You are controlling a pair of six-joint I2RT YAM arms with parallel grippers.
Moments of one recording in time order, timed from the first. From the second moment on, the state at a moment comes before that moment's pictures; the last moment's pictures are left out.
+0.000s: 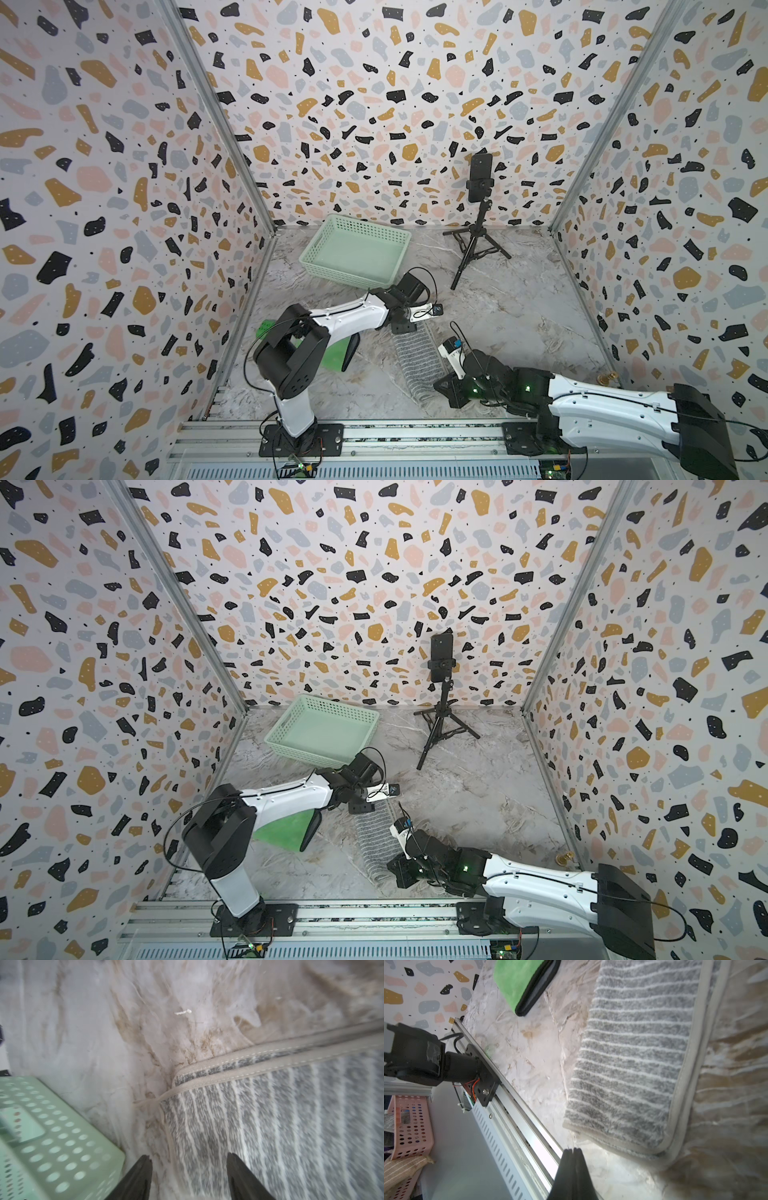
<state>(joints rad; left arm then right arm) -0.75 1.71 1.15 -0.51 -0.06 0.80 1.16 1.00 0.46 -0.20 -0.12 0.72</state>
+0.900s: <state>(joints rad) -0.72 2.08 1.46 -0.55 -0.21 0.75 1.19 1.58 0.35 0.60 -0.14 0.79</state>
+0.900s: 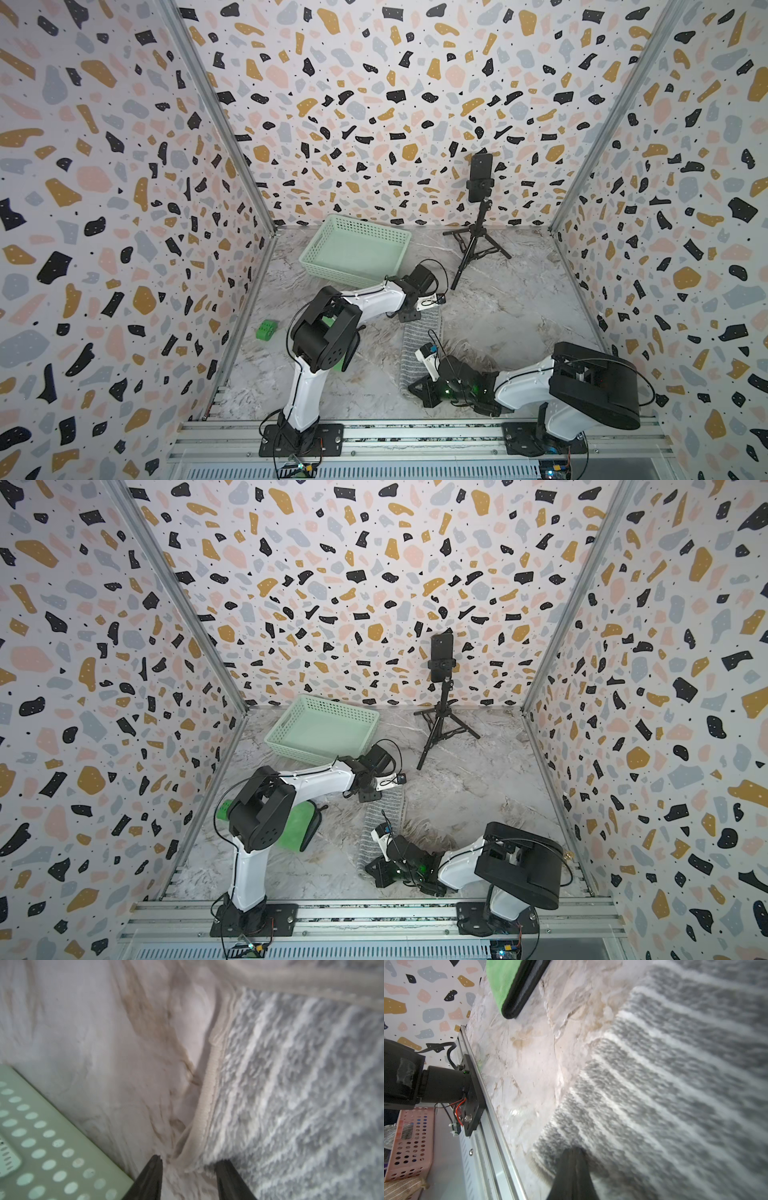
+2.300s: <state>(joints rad) -0.95 1.38 0.75 -0.57 0.24 0.79 0.71 1.73 0.86 -0.04 -0.35 0.47</state>
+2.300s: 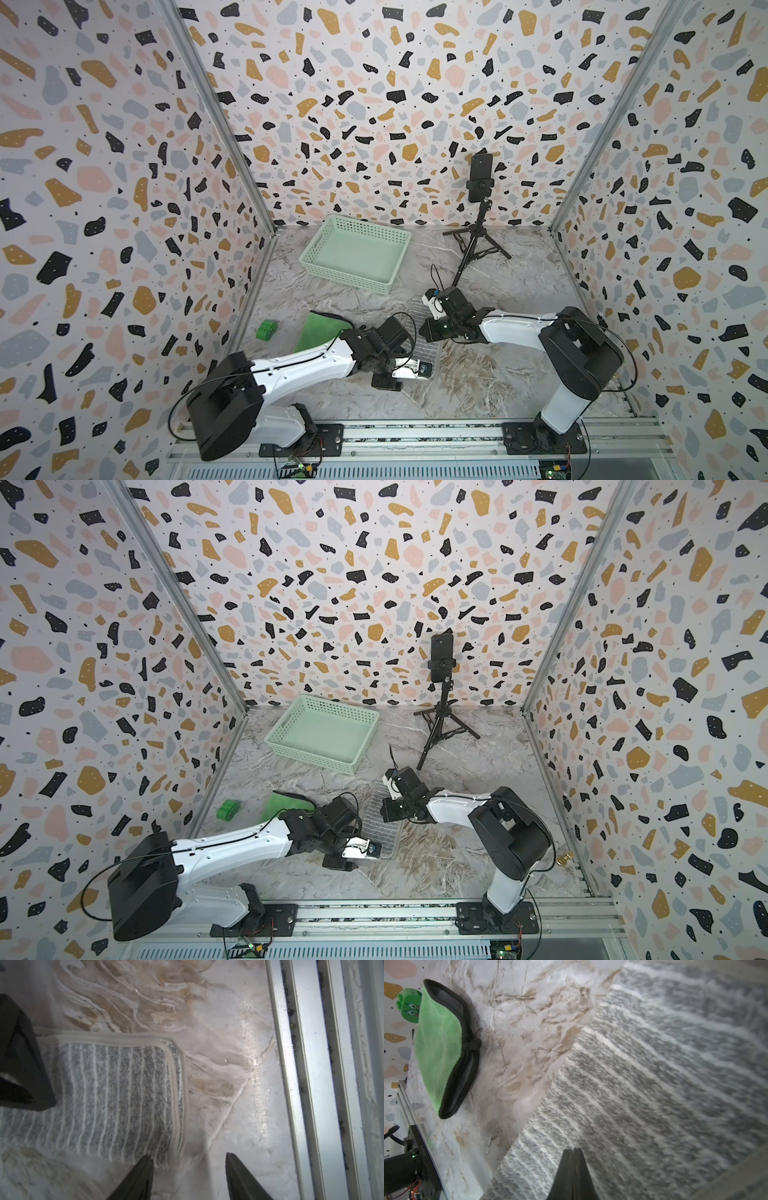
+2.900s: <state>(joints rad) -1.06 1.66 0.91 -0.50 0.03 0.79 0.69 1.74 0.83 0.01 -0.37 0.49</state>
